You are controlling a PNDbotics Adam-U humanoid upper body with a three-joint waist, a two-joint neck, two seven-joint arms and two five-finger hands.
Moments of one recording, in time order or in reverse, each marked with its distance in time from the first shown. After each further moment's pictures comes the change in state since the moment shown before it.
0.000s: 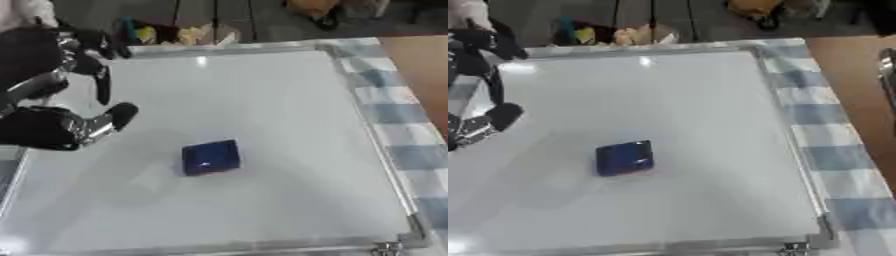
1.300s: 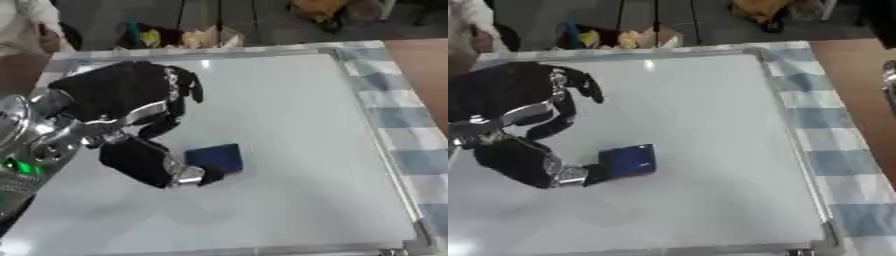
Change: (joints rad) left arm -0.116 -0.156 -0.176 -0.002 -0.095 0.217 -0.181; right arm 0.000 0.011 0.013 0.000 -0.021 -0.002 0.005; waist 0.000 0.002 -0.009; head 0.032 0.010
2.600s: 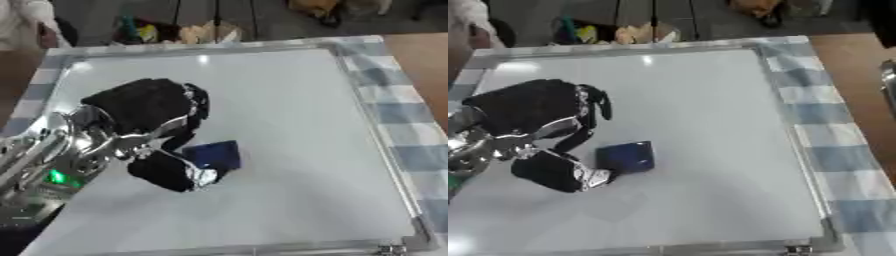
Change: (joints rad) left arm 0.005 -0.066 -0.058 0.057 -0.133 0.074 -0.042; right arm -0.005 0.007 0.011 0.000 -0.014 -0.004 -0.001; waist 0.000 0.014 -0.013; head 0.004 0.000
